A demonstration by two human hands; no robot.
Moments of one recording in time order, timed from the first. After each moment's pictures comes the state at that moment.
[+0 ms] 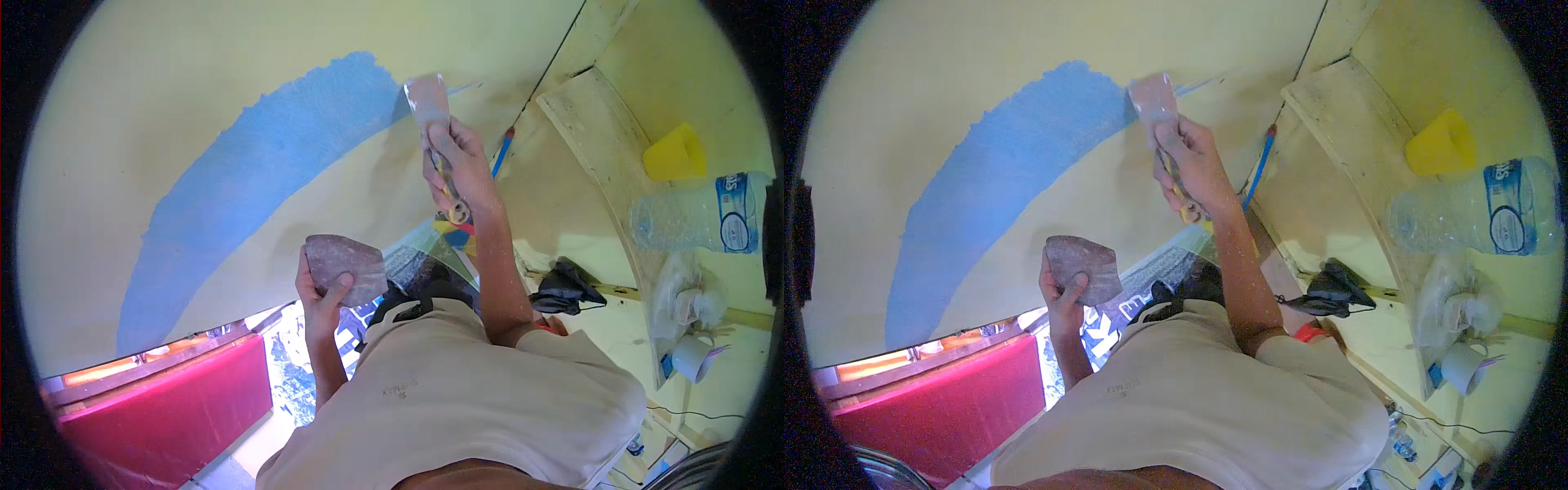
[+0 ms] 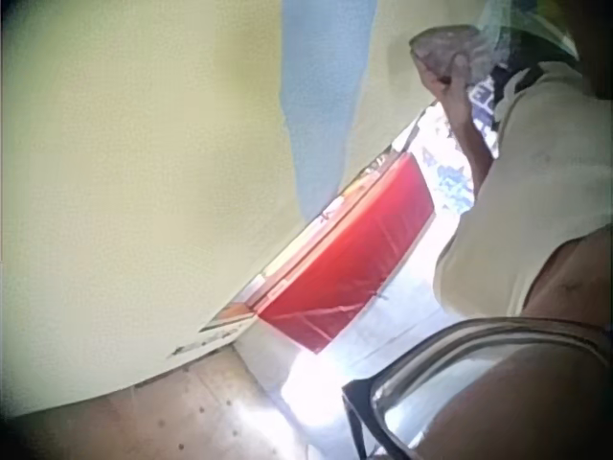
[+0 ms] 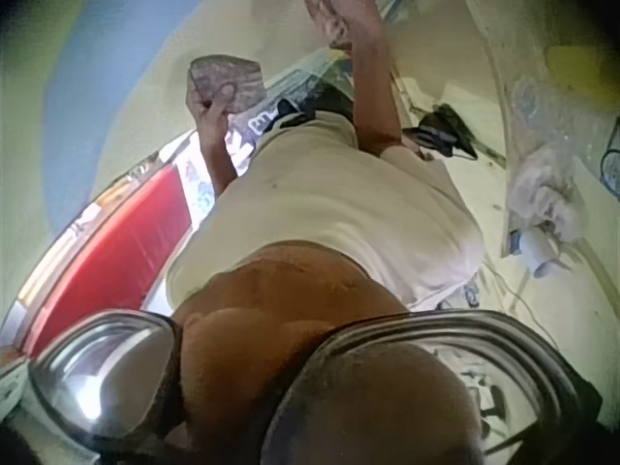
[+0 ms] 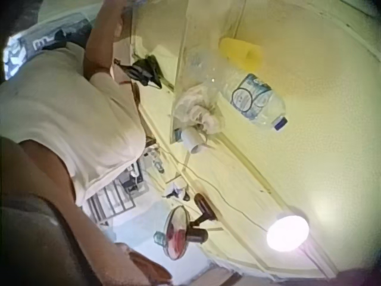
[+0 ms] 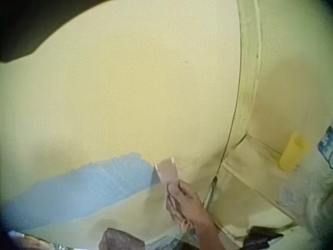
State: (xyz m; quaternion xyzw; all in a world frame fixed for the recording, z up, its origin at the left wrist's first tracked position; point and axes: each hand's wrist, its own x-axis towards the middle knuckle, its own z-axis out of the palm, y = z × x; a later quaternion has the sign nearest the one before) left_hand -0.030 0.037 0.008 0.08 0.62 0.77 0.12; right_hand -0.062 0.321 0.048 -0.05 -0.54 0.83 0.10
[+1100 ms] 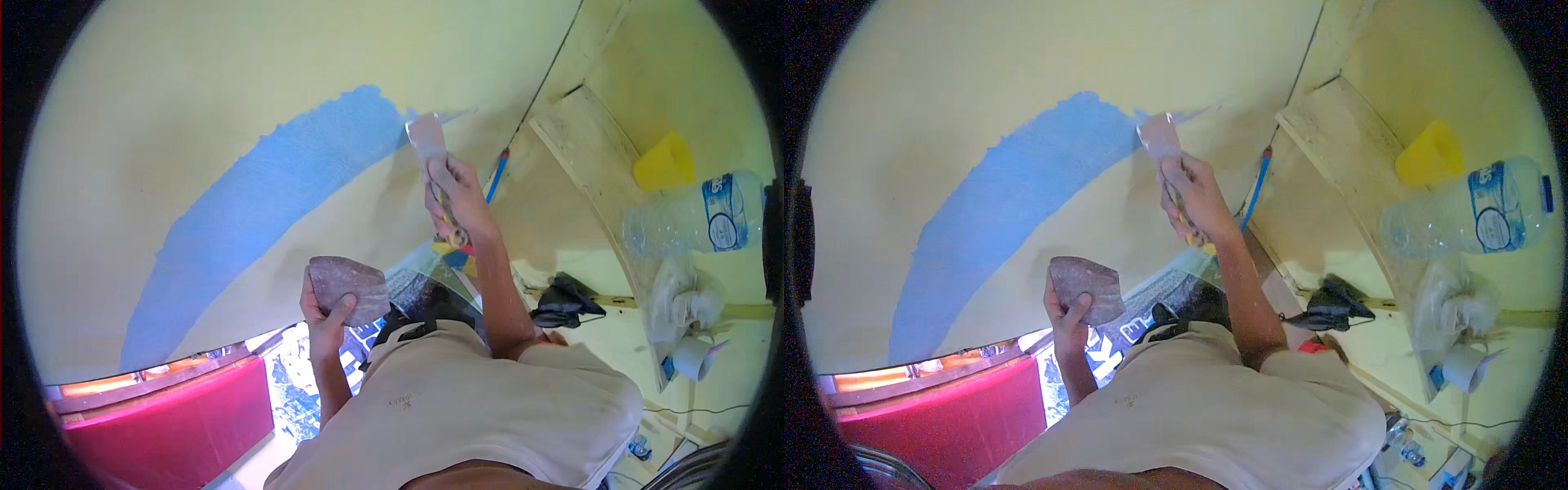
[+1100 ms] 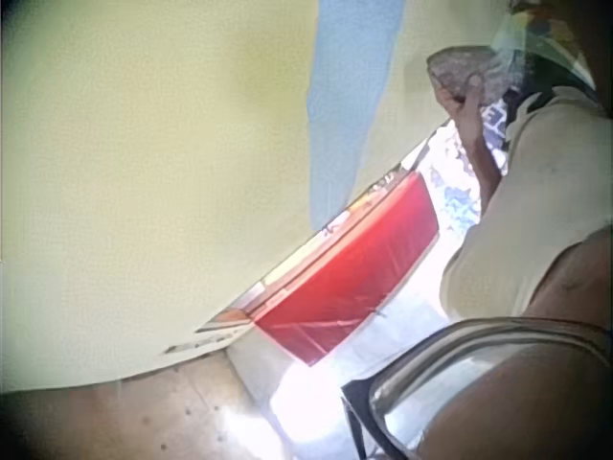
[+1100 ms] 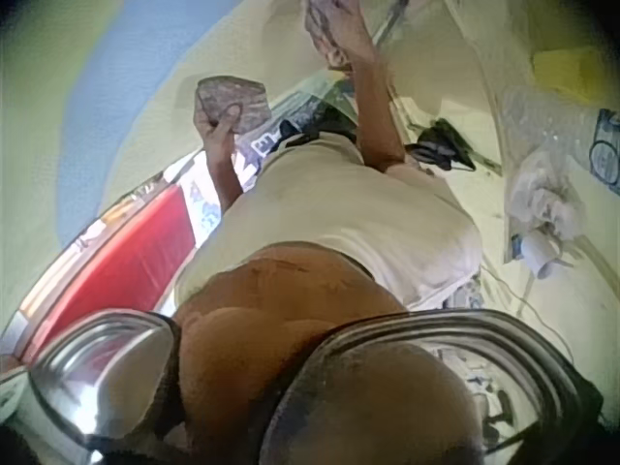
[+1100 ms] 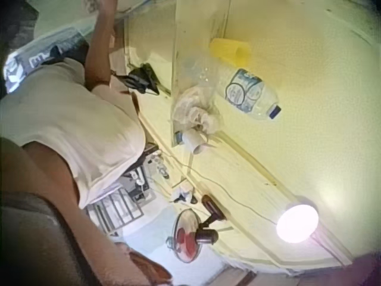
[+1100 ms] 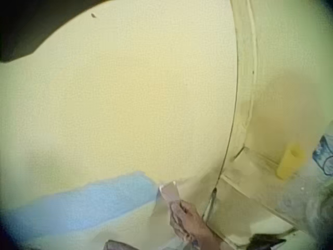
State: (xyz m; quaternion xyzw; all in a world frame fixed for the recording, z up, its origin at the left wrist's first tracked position) left_hand -0.030 0.029 0.006 0.07 0.58 0.80 0.12; right_hand -0.052 0.316 0.037 -0.07 -0.54 0.83 0.09
